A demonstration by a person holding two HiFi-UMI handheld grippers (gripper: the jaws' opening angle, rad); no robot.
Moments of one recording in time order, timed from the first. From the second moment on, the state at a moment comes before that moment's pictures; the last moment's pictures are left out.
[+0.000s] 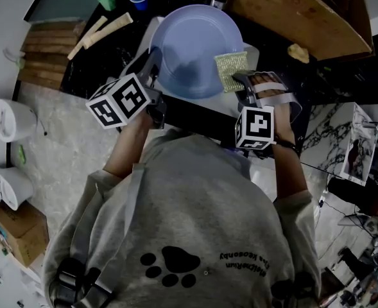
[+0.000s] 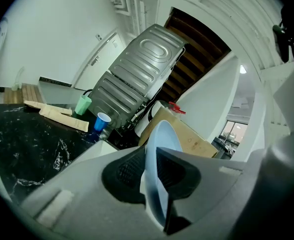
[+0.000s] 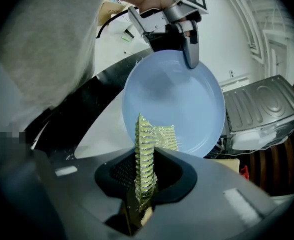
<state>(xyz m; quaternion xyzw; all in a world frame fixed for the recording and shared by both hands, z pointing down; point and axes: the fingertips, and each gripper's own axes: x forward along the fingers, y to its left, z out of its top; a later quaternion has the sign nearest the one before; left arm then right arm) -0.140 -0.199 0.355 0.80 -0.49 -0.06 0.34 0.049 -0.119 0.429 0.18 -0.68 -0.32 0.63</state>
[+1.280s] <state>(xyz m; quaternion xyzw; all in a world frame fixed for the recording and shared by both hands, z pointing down) -0.132 -0.205 0.373 0.79 -0.49 -0.05 0.35 -0.047 -0.034 0.385 0.04 -0.92 -0.02 0.40</state>
